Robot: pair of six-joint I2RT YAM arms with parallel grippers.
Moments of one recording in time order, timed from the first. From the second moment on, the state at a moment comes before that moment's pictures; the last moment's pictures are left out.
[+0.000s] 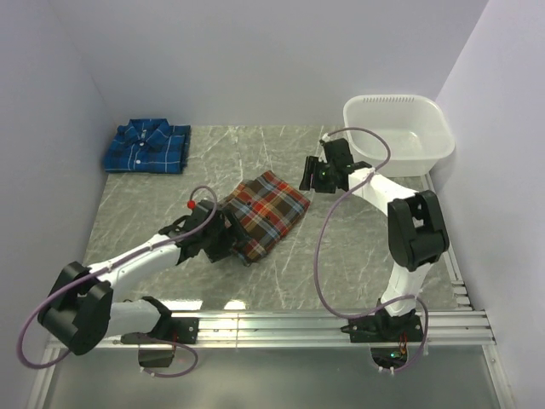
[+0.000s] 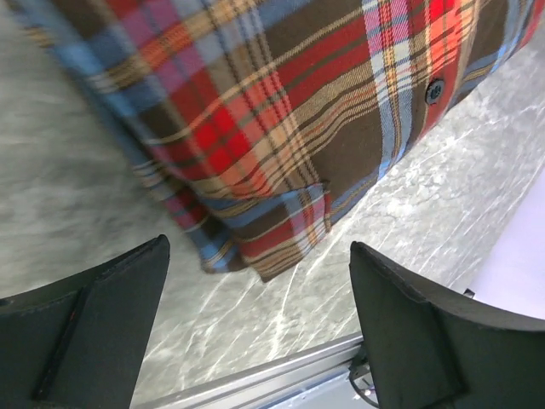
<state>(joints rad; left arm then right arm) -0.57 1.21 0.61 -0.28 0.05 -1.11 0.33 1.80 1.26 -0.30 -0.15 0.41</state>
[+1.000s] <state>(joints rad) -0.30 1.59 0.85 -0.28 0.08 -0.83 0.51 1.64 0.76 0.02 -0.35 0.72</state>
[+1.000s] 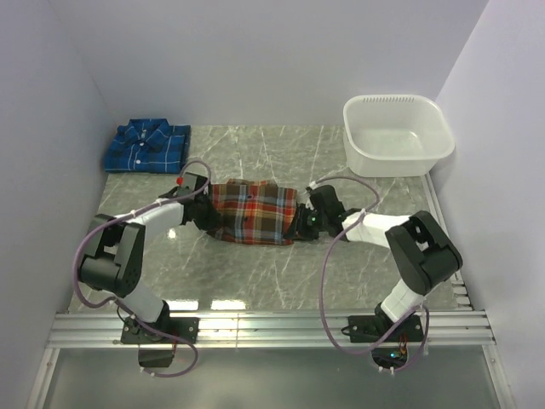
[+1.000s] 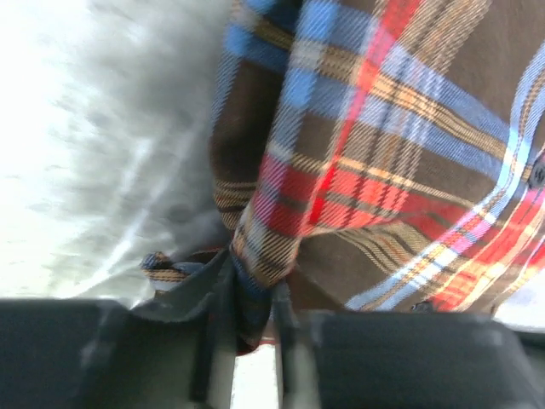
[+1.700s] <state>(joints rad) -0.25 1.30 0.90 -0.34 0.13 -0.77 0.52 1.50 0.75 0.23 -0.43 0.81</state>
